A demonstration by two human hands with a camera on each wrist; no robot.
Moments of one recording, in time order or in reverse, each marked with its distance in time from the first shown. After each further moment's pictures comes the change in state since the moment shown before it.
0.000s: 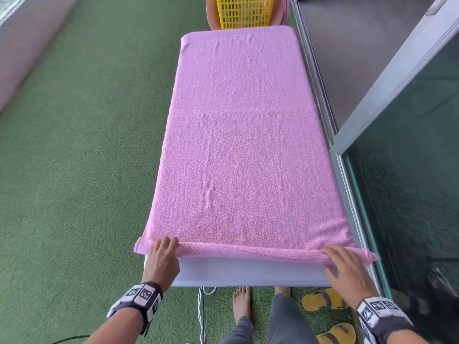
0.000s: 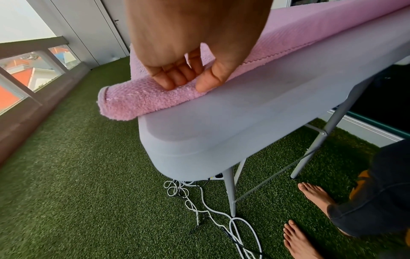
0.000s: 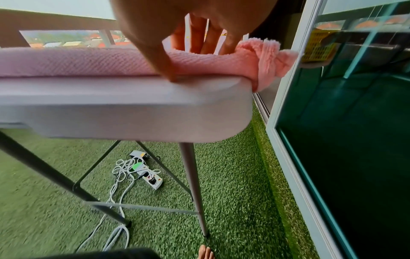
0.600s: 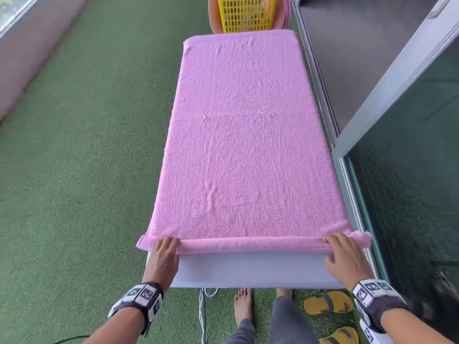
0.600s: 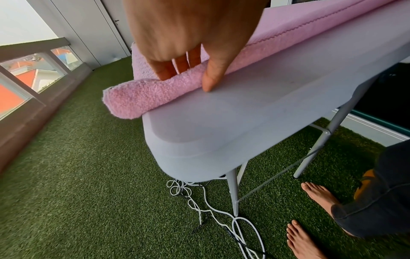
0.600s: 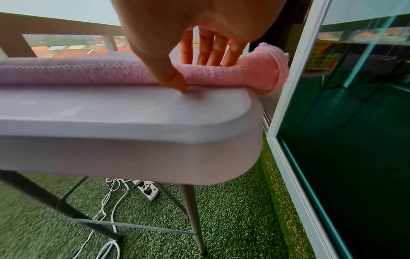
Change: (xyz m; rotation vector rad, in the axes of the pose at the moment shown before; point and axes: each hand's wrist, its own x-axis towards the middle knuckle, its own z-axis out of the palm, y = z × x) left_hand 0.003 -0.008 0.005 -0.038 0.015 -0.009; right_hand 0.036 -0.011 -0.022 -0.037 0.019 0.002
